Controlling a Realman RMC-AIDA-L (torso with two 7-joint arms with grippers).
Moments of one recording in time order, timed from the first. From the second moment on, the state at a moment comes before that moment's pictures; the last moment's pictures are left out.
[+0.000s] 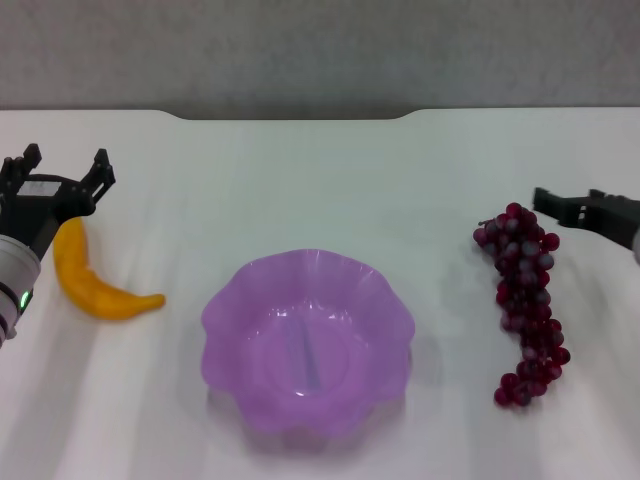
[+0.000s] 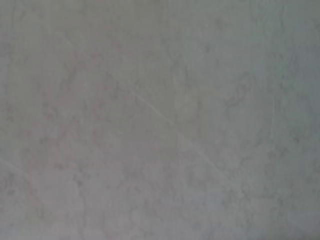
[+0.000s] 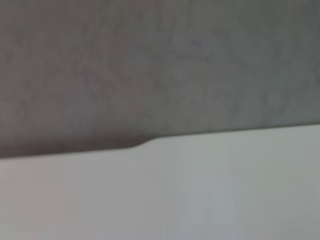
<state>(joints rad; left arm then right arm) -0.47 -2.03 1.82 0.41 -0.49 0.73 -0.06 0.39 2.01 -1.58 -0.89 1.02 0.23 -0.53</state>
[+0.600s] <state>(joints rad) -0.48 -2.03 1.82 0.42 -0.49 0.73 -0.06 0.44 2.02 -1.76 -0.77 1.08 0.04 -0.52</state>
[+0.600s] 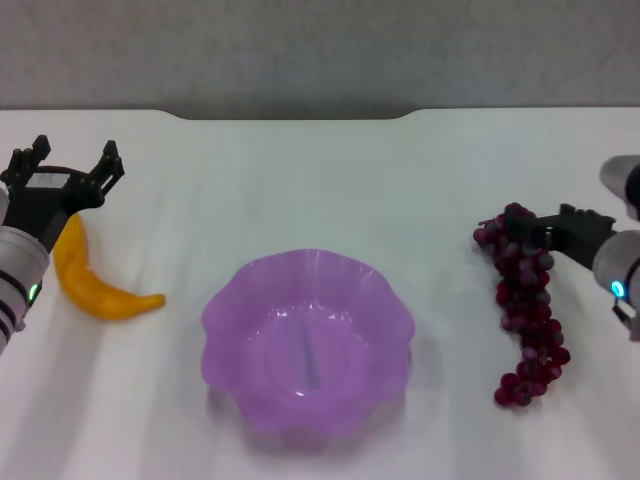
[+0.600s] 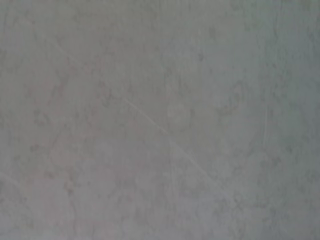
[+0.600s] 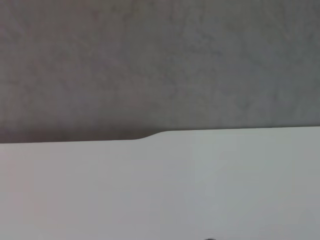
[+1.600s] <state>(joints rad) -0.47 -2.03 1.82 0.43 -0.50 0.73 -0.06 0.40 2.01 -1.84 -0.73 1.18 0.05 -0.51</state>
